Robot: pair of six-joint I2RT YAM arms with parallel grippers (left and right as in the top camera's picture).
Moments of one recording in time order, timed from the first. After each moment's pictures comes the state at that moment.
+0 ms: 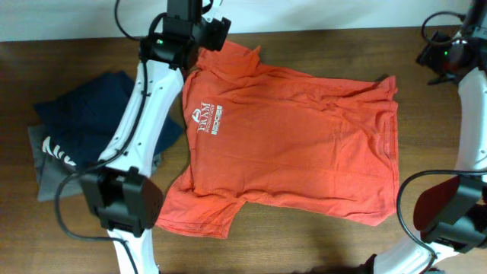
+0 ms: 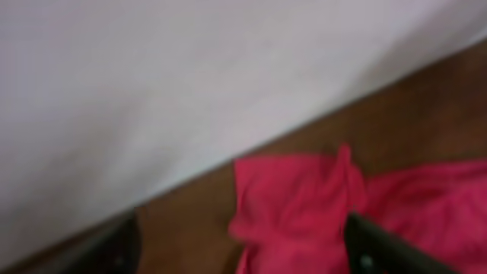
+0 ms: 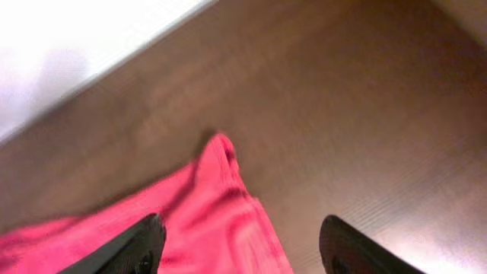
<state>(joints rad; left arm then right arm) -0.29 2.07 2.14 -0.64 -0.10 0.25 -0.34 1.88 1.93 -0.97 0.07 0.27</state>
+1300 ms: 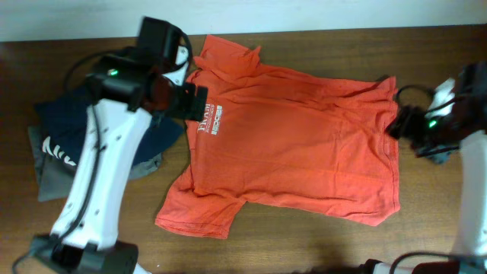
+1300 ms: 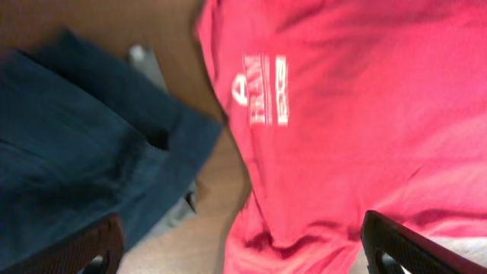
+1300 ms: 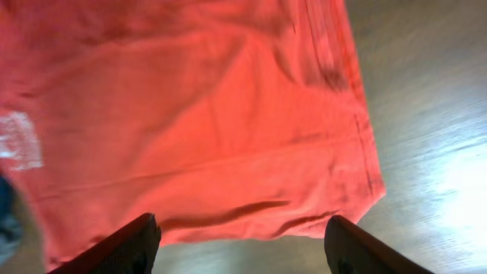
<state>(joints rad) -0.30 1.73 1.96 -1.40 -0.08 -0.05 -0.35 1.47 1.48 -1.33 -0.24 0.20</state>
